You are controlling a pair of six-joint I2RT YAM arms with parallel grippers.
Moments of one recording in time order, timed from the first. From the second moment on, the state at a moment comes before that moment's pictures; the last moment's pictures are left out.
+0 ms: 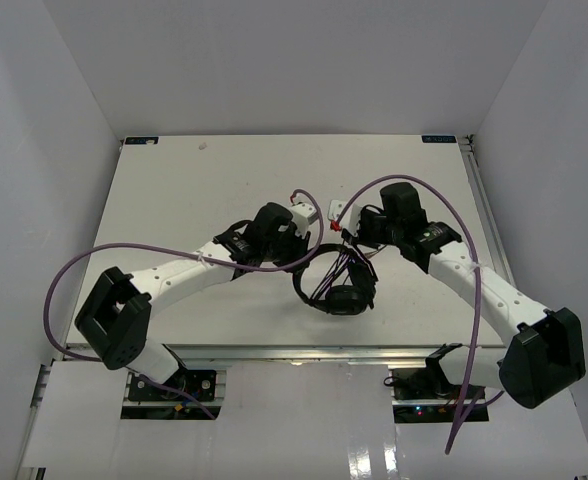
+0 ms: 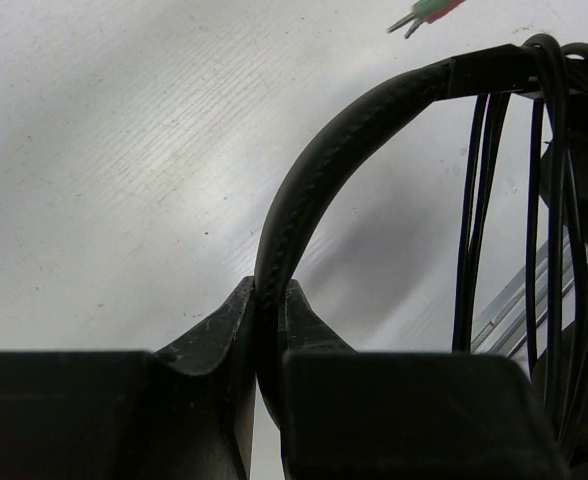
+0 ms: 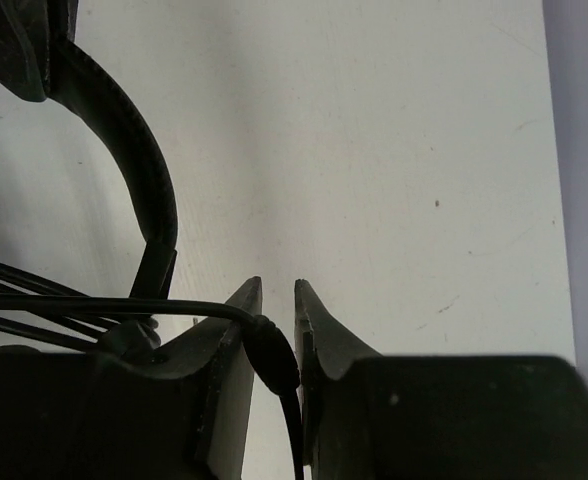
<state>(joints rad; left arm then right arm) -0.79 1.51 1.03 -0.23 0.17 -0.20 0.51 1.24 0.97 -0.37 -0.36 -0.90</state>
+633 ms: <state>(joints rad) -0.80 1.41 1.00 -0.23 0.10 -0.20 0.35 1.27 0.92 -0.35 -0.67 -0.72</state>
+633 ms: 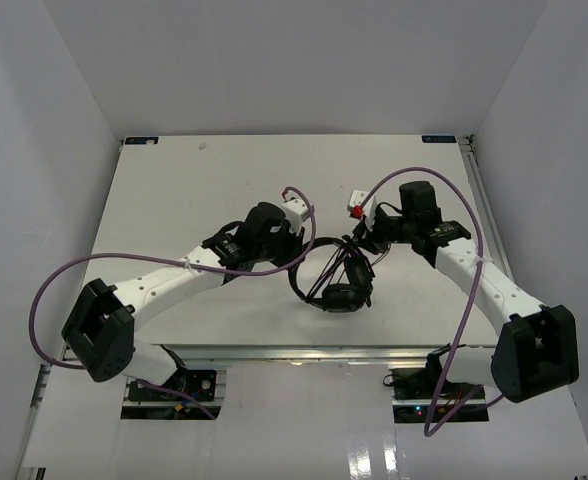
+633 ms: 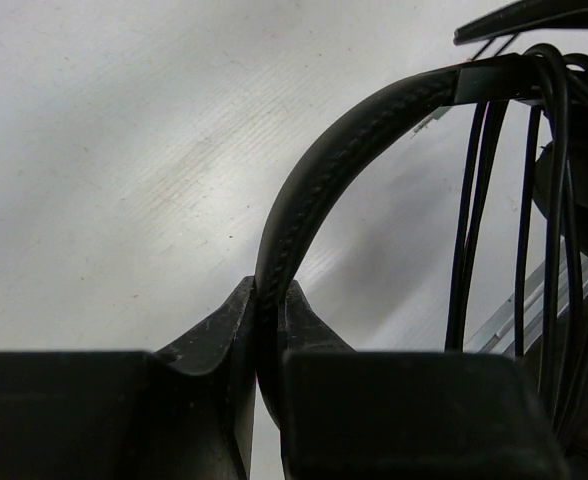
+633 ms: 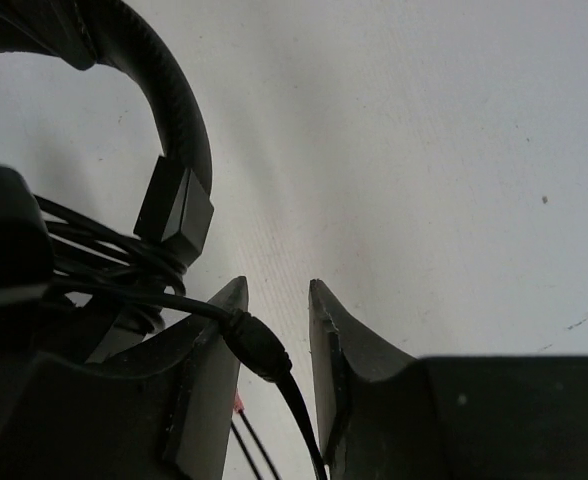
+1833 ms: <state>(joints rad) -0.41 1.47 0.99 -0.35 -0.11 -0.38 0.11 0.96 0.65 -0.26 -0.86 -0.63</state>
